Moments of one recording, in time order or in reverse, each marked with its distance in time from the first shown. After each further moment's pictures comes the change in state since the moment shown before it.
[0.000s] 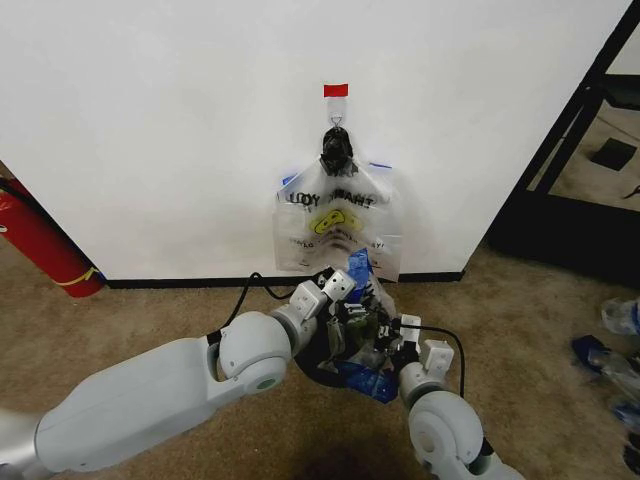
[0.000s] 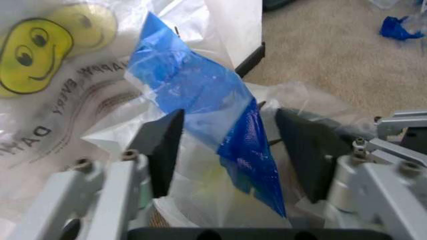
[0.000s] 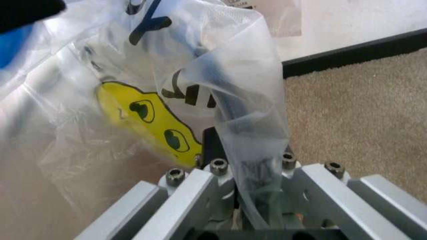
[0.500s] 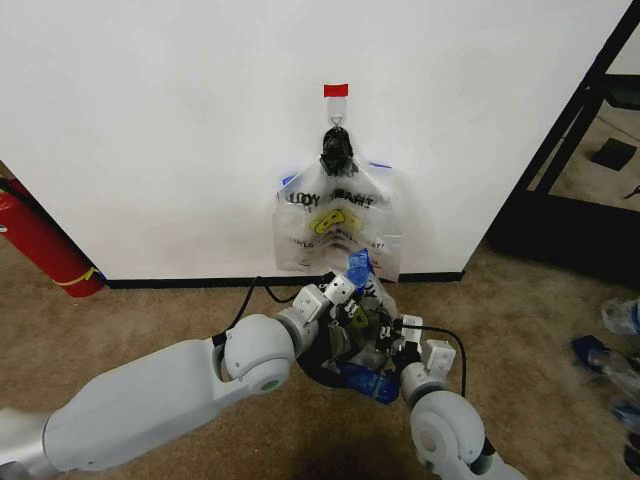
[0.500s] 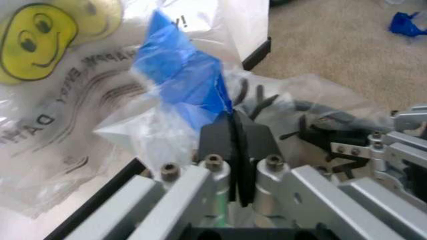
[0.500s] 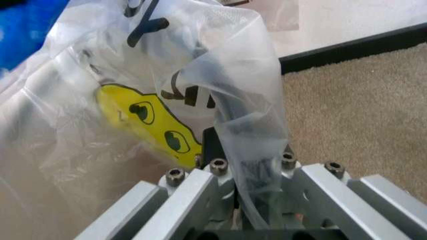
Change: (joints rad) left arm 0.018 0.004 -0.009 0.010 0.001 -0.009 -0.011; right arm -0.001 -0.004 0.001 -0.004 0.012 -0.004 0.007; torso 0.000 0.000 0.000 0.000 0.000
